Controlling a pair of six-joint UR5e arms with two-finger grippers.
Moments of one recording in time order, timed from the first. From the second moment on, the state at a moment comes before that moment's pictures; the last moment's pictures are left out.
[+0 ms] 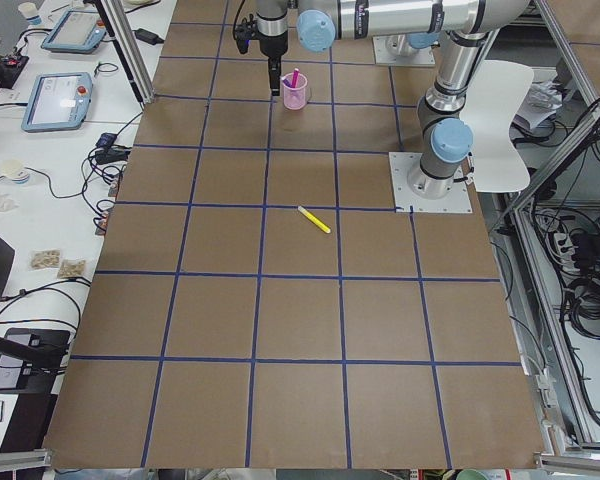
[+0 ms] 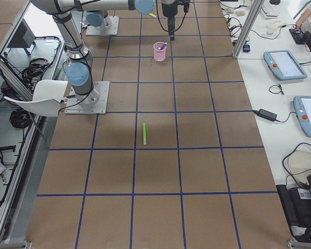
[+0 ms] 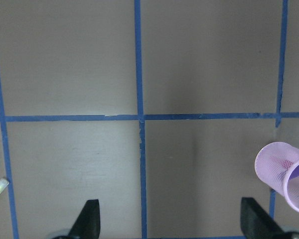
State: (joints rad) left arm -1.54 -1.61 -1.62 -1.50 1.57 0.00; right arm 1.65 -1.59 1.60 -1.76 -1.67 0.14
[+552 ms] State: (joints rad) left arm -1.52 -1.52 -1.63 -1.61 1.62 0.07; right arm 1.66 -1.62 1.60 -1.68 -1.59 0.14
